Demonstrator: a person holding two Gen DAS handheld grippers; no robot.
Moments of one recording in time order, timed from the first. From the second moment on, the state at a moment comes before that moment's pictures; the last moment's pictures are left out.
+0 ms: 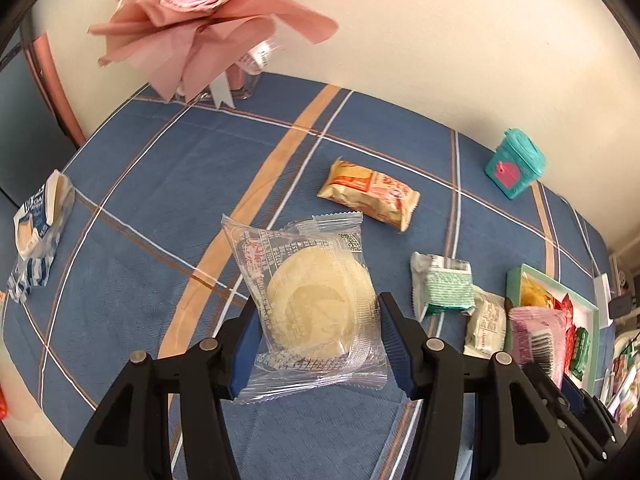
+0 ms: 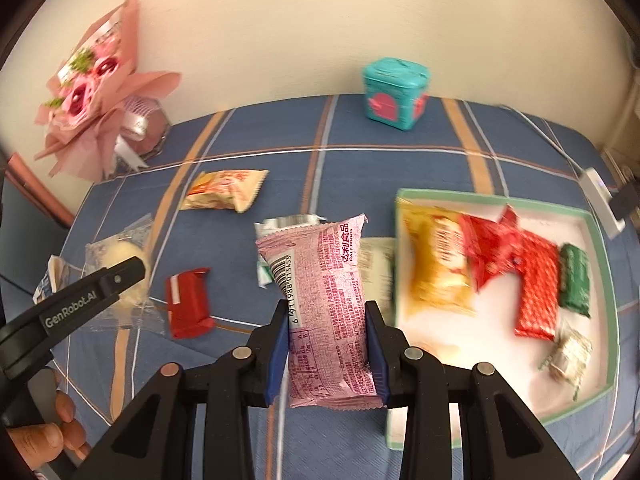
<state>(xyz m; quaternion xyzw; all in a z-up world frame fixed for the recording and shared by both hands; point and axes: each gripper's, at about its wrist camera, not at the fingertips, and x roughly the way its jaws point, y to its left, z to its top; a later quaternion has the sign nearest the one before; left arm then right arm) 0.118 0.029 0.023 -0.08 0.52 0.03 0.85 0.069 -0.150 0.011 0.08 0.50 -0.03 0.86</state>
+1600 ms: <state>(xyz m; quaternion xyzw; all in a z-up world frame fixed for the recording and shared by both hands) 0.067 -0.211 0.046 0.07 0.50 -0.19 0.84 -0.014 -0.393 0.022 0.26 0.47 -0.21 0.82</state>
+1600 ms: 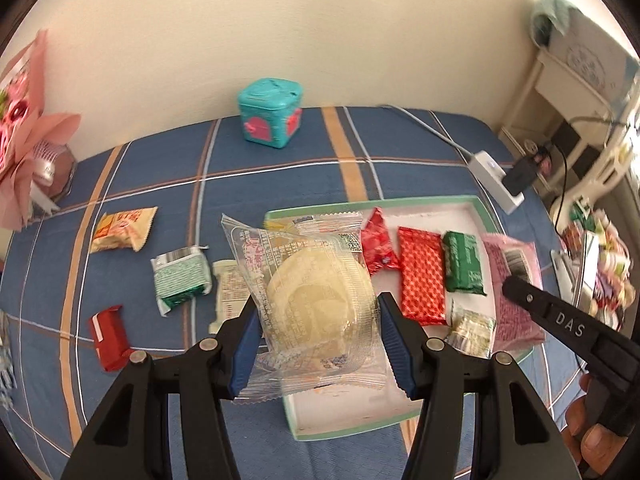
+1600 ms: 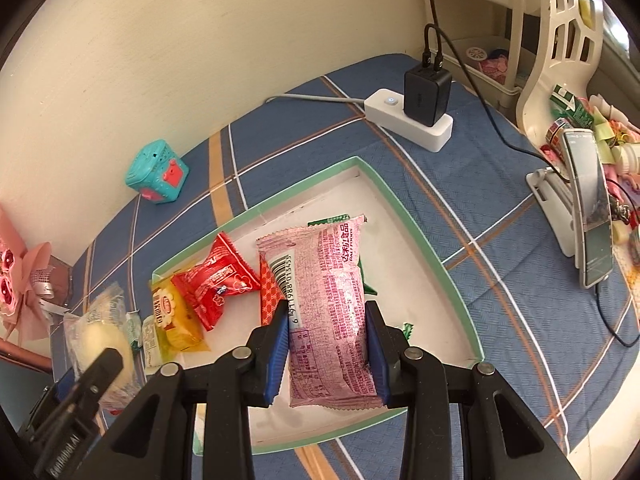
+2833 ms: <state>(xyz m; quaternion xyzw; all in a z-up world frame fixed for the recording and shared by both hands) 0.061 -0.268 -0.002 0.13 0.53 -0.20 0.81 0.020 -0.387 -0.016 0.23 0.49 -0.16 0.83</state>
